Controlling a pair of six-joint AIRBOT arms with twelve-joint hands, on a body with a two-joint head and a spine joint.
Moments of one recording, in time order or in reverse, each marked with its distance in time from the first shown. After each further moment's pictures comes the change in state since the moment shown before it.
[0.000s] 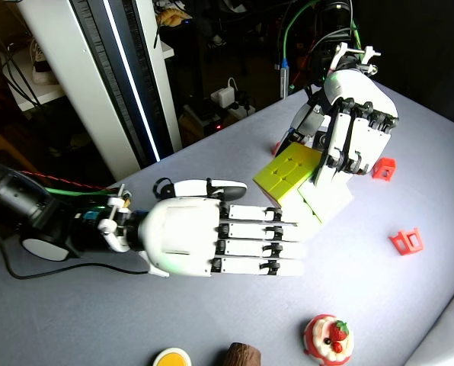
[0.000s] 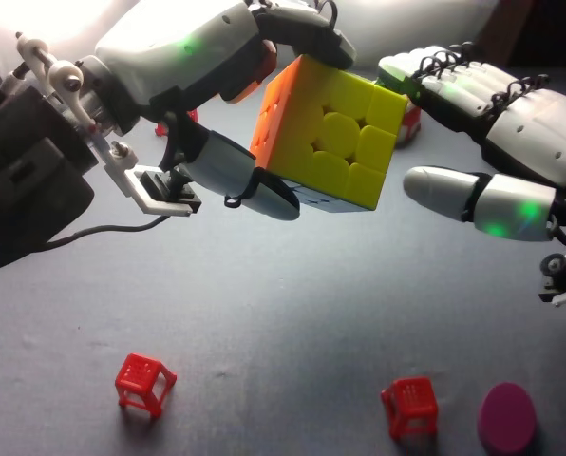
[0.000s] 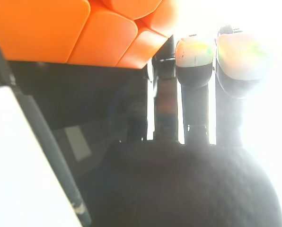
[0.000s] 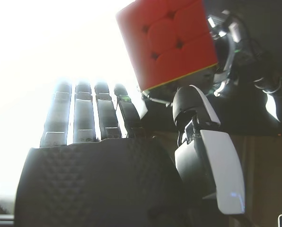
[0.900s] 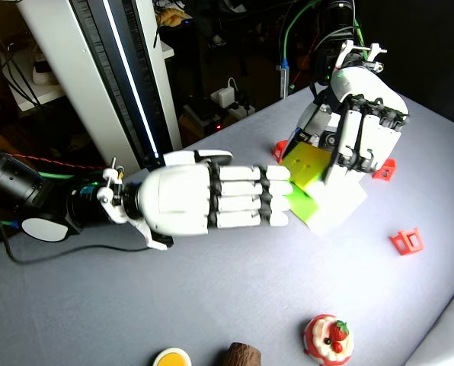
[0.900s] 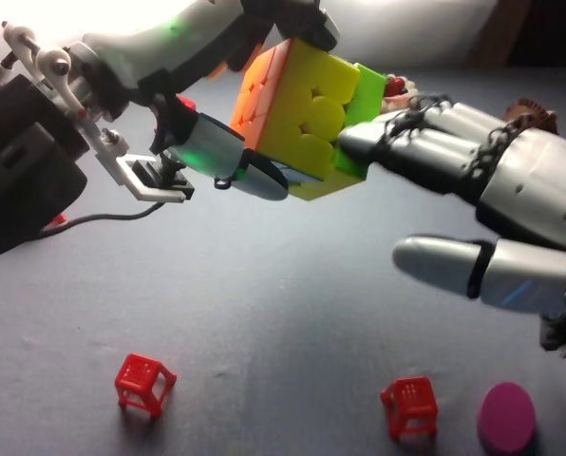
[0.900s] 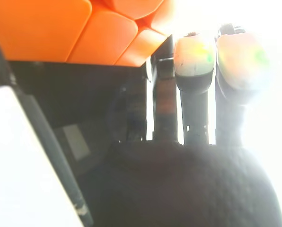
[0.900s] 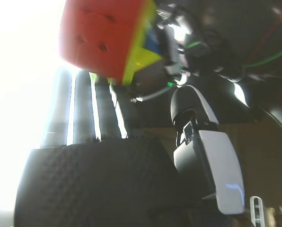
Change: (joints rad) left arm -0.010 0.002 0.016 -0.058 0.000 0.012; right arm -0.040 0.082 -0.183 -0.160 0.079 -0.003
